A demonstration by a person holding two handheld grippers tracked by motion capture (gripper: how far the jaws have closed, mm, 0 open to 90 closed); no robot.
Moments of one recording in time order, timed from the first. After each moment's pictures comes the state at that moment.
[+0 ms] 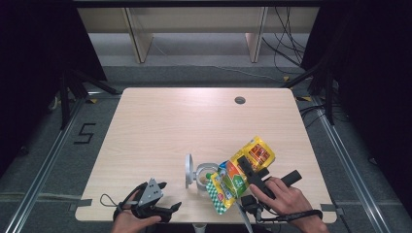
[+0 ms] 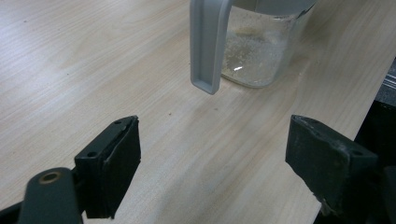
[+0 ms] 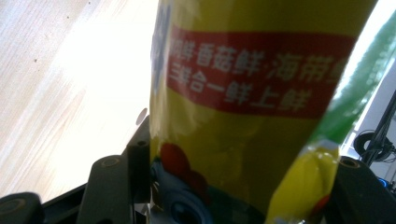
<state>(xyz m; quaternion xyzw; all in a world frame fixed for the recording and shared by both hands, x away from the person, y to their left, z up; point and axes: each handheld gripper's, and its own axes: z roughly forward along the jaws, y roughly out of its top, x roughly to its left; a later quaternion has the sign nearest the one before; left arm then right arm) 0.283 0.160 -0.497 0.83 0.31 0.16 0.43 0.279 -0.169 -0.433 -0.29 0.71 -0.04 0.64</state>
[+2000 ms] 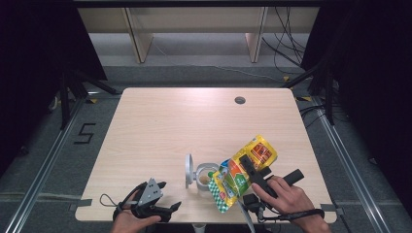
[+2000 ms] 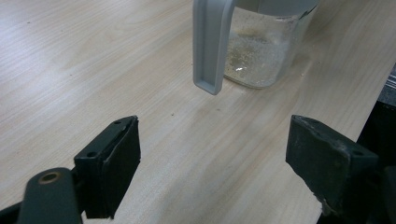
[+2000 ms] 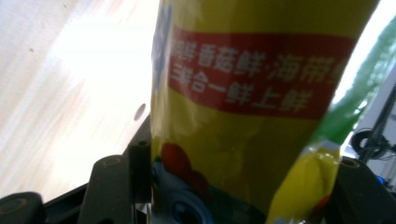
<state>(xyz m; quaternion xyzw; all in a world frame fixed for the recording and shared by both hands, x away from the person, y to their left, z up) 0.283 0.161 -0.497 0.83 0.31 0.16 0.42 0.281 -0.173 -0.432 -0.29 0.70 -0.04 0.65</state>
